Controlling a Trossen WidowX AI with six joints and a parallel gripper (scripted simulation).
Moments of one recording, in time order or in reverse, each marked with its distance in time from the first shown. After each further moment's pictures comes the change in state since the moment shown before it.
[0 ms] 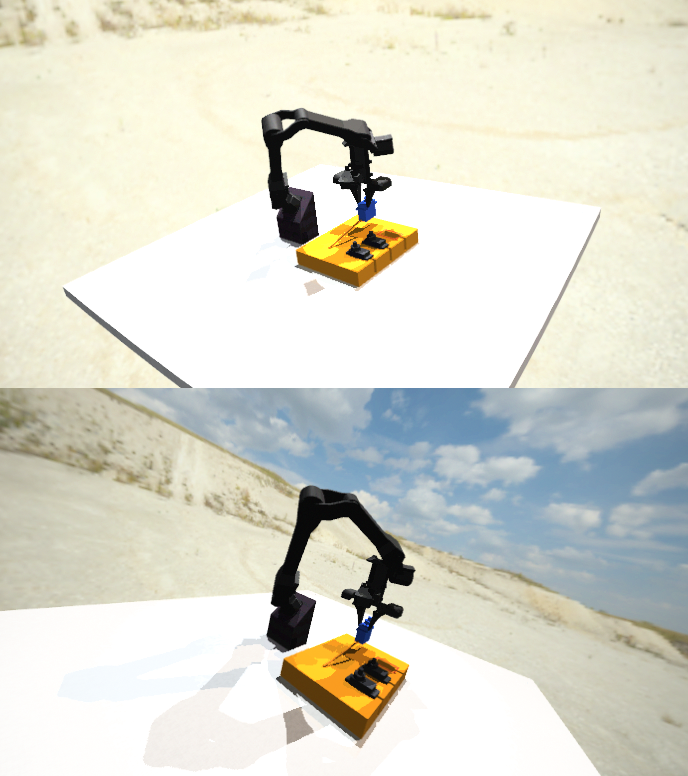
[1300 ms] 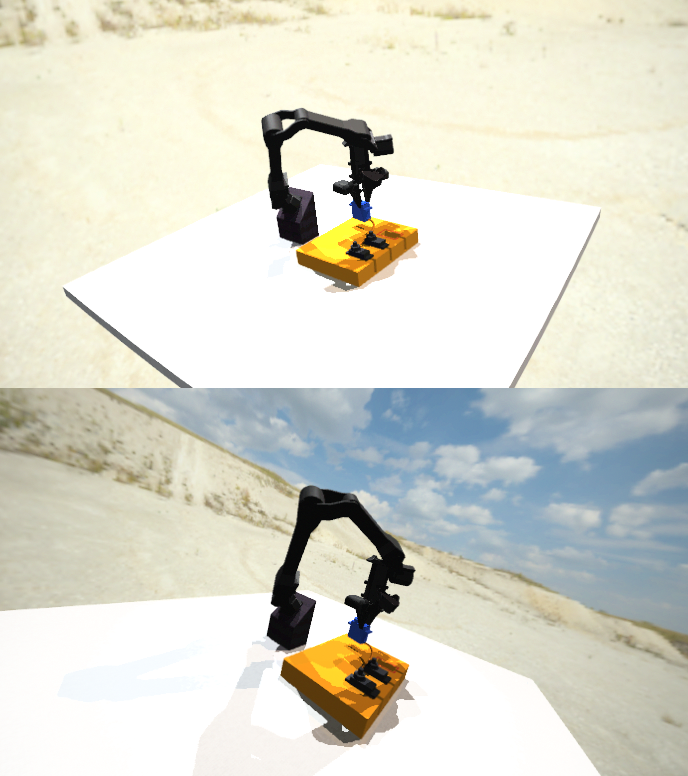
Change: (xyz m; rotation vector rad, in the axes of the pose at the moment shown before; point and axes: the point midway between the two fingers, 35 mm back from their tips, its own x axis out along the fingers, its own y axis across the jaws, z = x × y) arm 0.000 0.000 0.000 -1.345 0.000 0.000
